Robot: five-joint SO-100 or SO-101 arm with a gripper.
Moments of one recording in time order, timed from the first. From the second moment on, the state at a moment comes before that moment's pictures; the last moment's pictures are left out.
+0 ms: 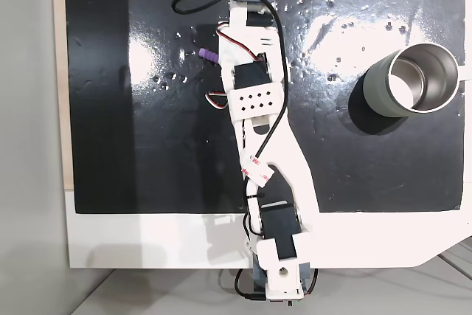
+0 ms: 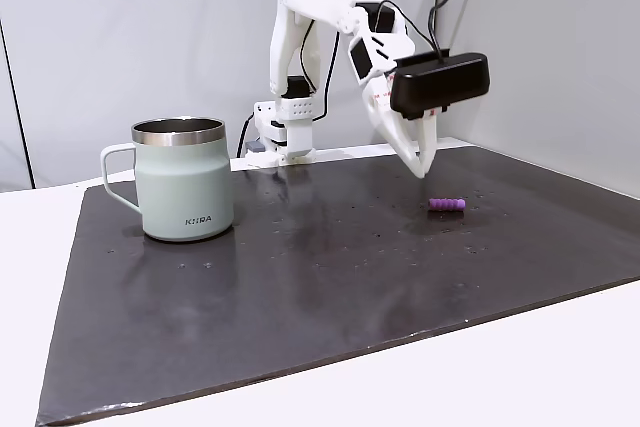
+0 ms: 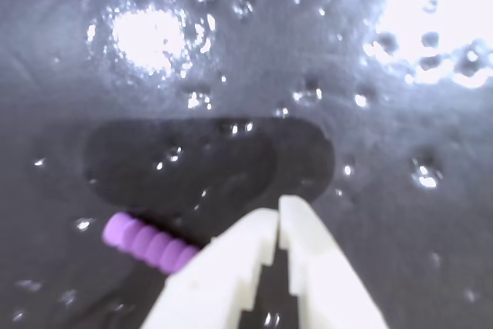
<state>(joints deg) -12.2 83.0 93.9 39.6 -76.0</state>
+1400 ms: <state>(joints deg) -17.9 61.1 56.2 79.5 -108.4</state>
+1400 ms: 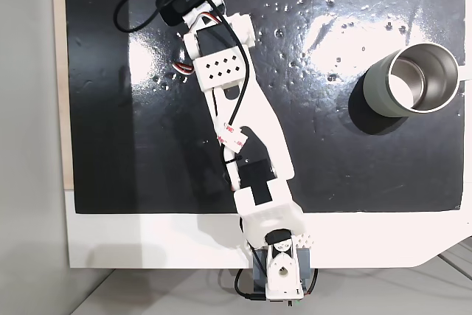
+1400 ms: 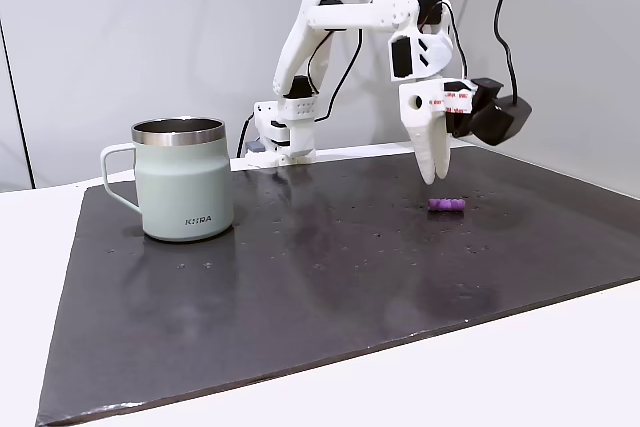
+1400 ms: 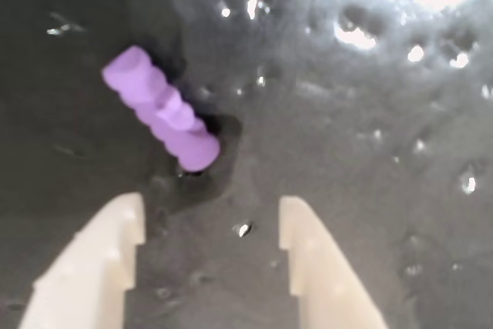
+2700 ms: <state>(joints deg) -20.3 11.5 -14.5 103.9 -114.9</state>
